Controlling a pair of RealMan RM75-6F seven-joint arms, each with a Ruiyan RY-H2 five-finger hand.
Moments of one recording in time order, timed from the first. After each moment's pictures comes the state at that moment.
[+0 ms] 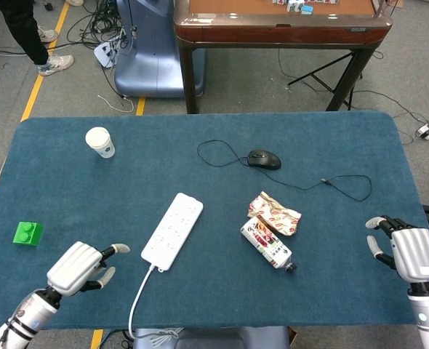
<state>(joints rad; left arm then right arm) -0.37 -0.99 0.02 -1.96 1.71 1.11 0.06 0.10 -1.20 0.08 -1.49 -1.58 1.57 0.01</state>
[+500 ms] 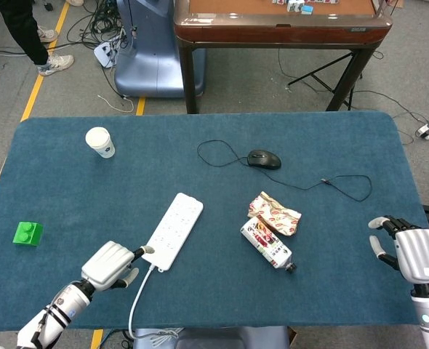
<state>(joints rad) -0.49 -1.10 -0.02 -2.04 1.41 0.91 0.39 0.09 -1.19 0.08 -1.49 -1.59 1.58 0.03</state>
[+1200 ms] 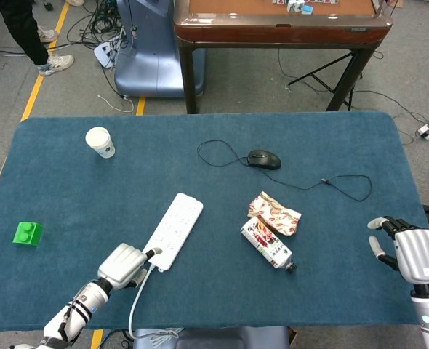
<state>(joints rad) -0.58 -1.25 0.01 -2.02 1.11 0.94 0.69 0.09 -1.19 0.07 -1.49 -1.59 1.58 0.03</state>
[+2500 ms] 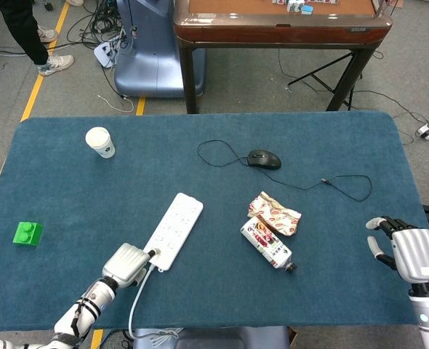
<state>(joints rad) -0.69 -1.33 0.08 -2.02 0.92 1.05 0.85 0.10 -1.19 0.07 -1.49 -1.59 1.56 0.01</state>
